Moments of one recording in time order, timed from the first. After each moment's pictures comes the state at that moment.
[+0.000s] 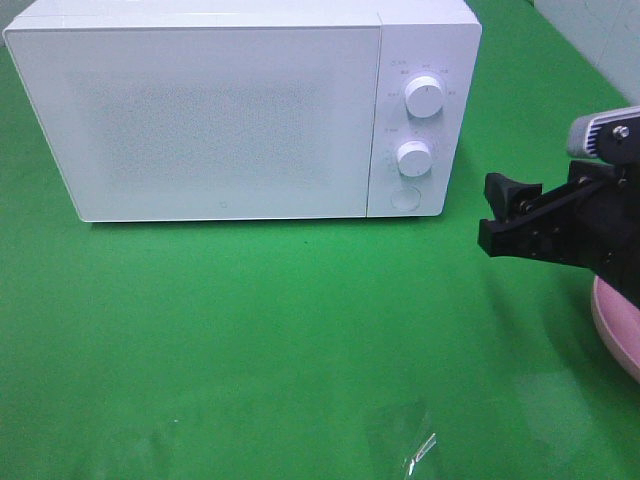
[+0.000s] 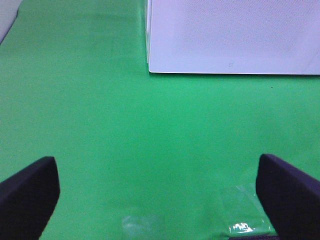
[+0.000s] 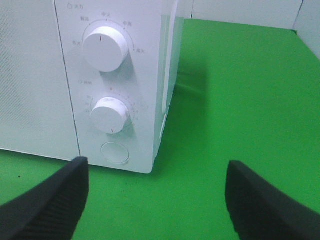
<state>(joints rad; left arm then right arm) 0.05 -0.01 -0.52 -0.16 1.09 0.08 0.56 1.43 -0.25 0.50 -0.97 -0.23</state>
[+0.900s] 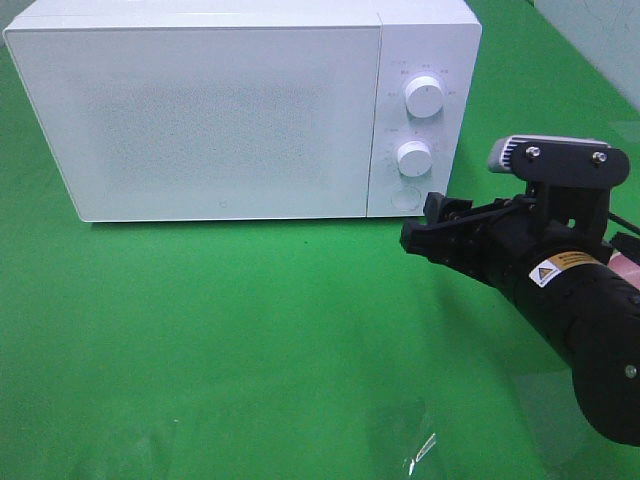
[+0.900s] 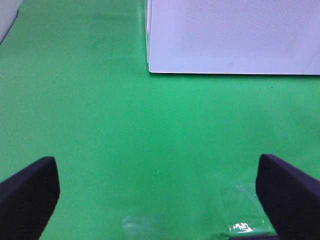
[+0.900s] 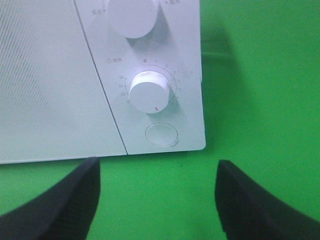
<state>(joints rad) 0.05 -0.01 -0.52 -0.16 1.09 0.08 0.78 1.68 -0.37 0.73 -1.09 0.08</state>
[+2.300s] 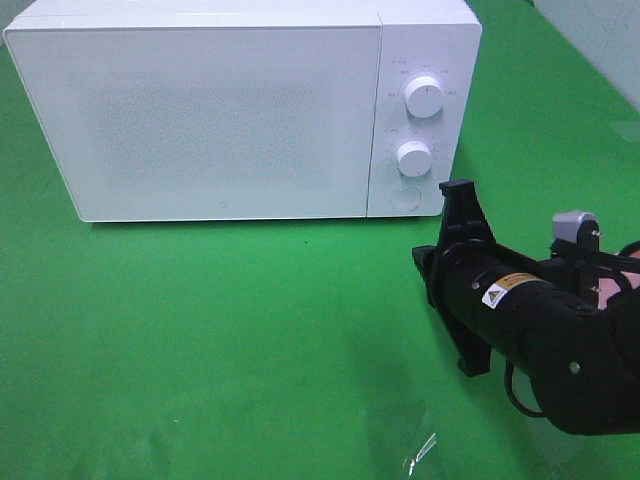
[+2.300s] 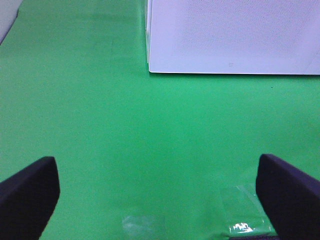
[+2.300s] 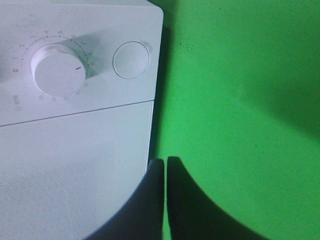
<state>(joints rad) 0.05 -0.01 -0.52 -0.16 1.09 0.08 0.77 1.81 -0.44 0.65 -0.93 1.37</state>
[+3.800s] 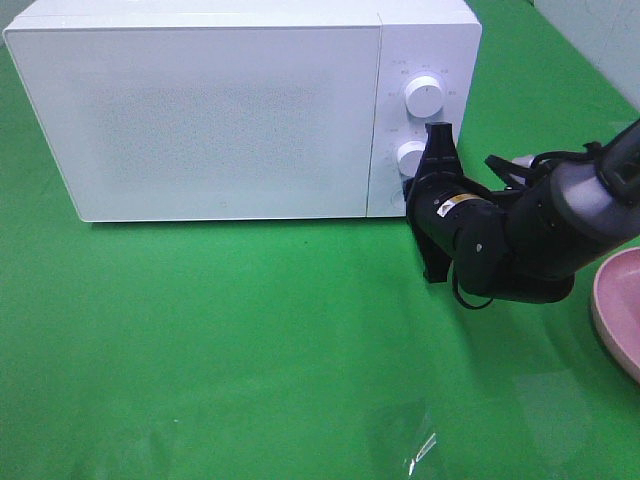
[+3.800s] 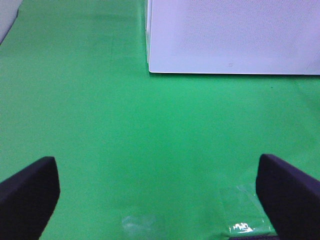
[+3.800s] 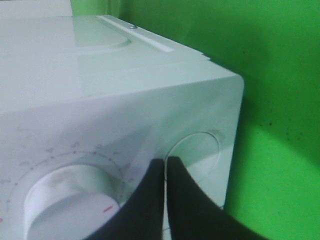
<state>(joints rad) 0.05 -0.01 -0.52 -0.16 1.09 0.08 0.54 2.09 -0.81 0.52 -0.90 1.40</state>
